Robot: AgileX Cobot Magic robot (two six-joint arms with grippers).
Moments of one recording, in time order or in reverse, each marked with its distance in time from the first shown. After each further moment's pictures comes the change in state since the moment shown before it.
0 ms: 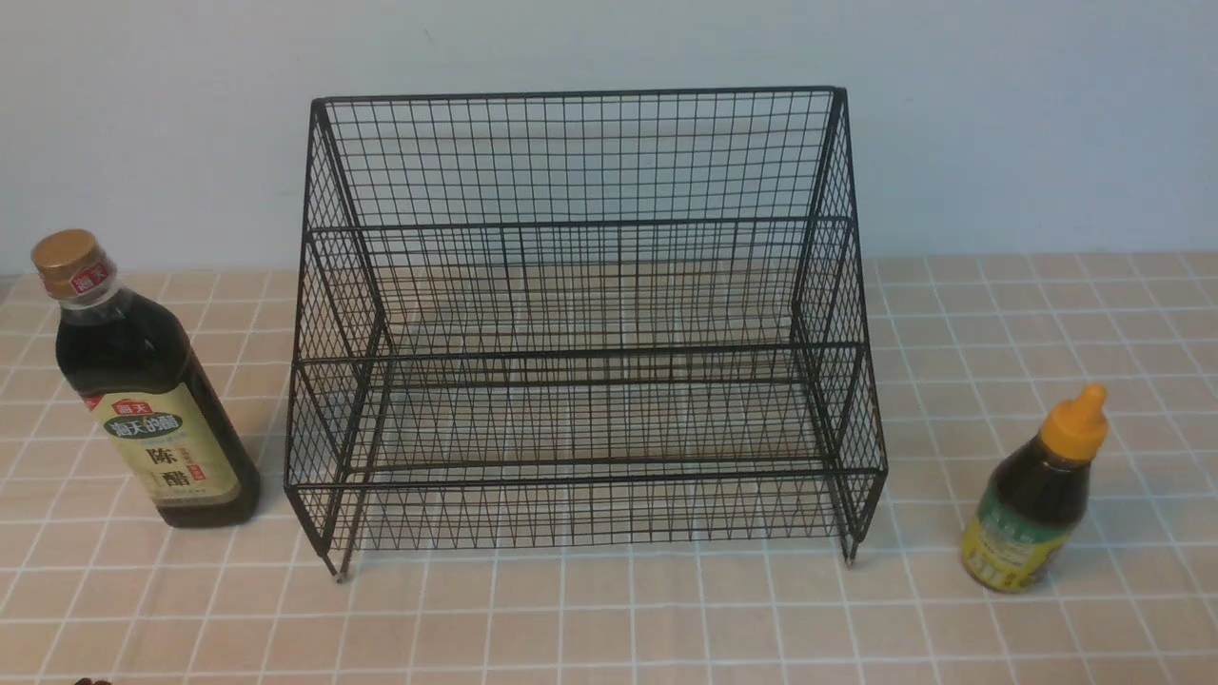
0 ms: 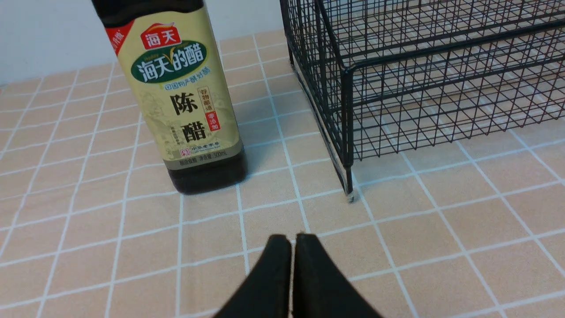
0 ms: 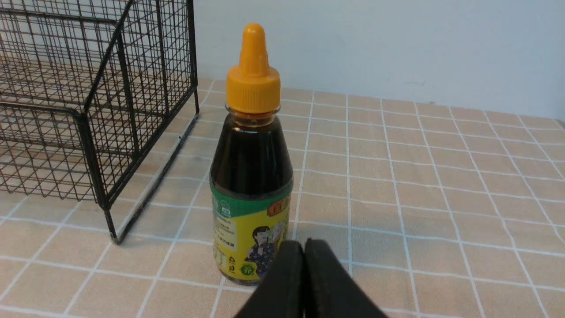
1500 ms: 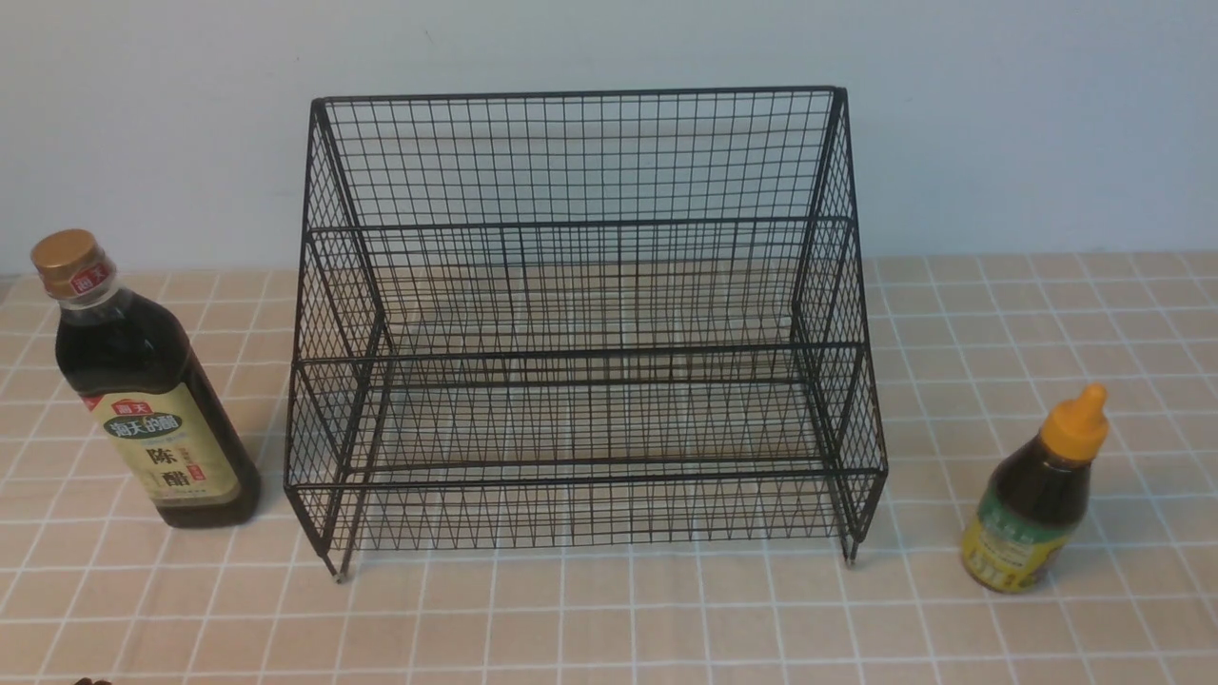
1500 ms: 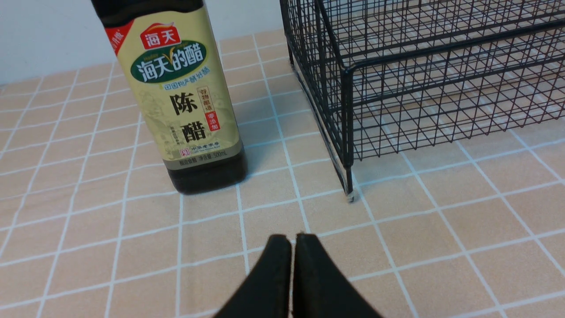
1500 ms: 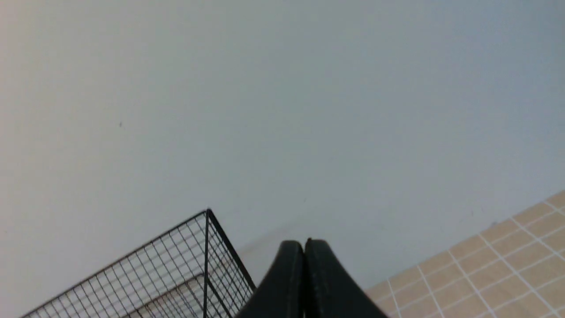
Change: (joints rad) right arm -0.001 0.000 0.007 0.512 -0.490 0.111; left arm 0.000 0.000 0.000 0.000 0.000 0.000
